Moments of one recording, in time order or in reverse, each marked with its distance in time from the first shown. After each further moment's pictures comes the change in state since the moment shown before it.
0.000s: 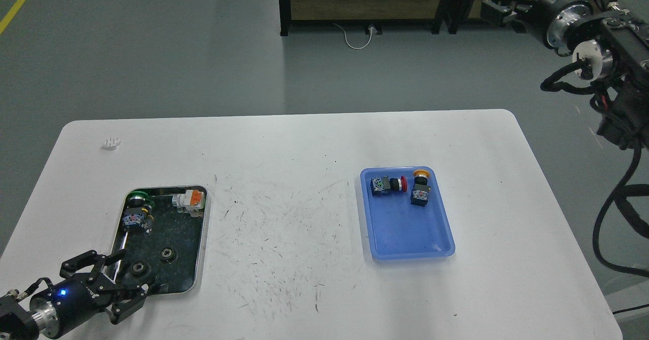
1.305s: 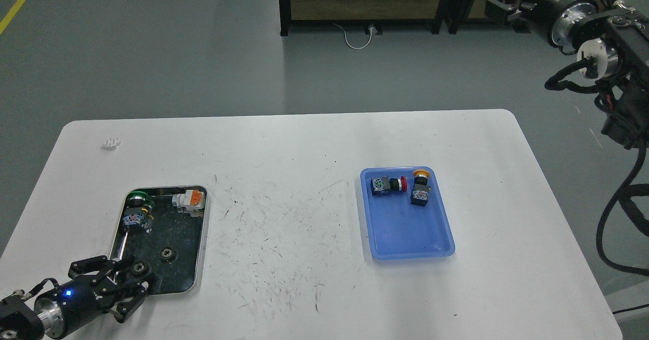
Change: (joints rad) left arm -0.017 -0.023 0.016 0.026 0.000 0.000 0.037; right arm 0.002 -0.013 0.000 0.005 0.000 0.000 0.000
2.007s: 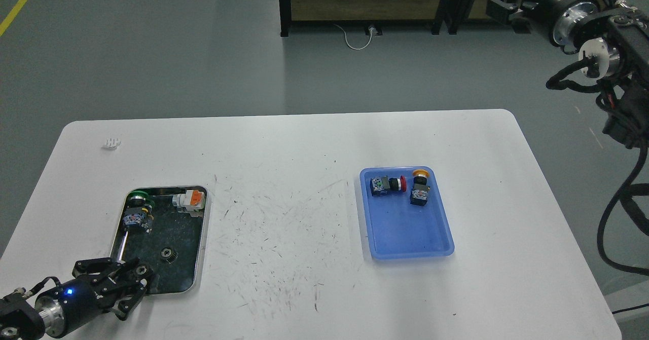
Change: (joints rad) left arm -0.011 0.000 0.001 0.003 0.007 -0.002 0.036; right arm 0.002 -0.005 0.000 0.000 0.000 0.000 0.000
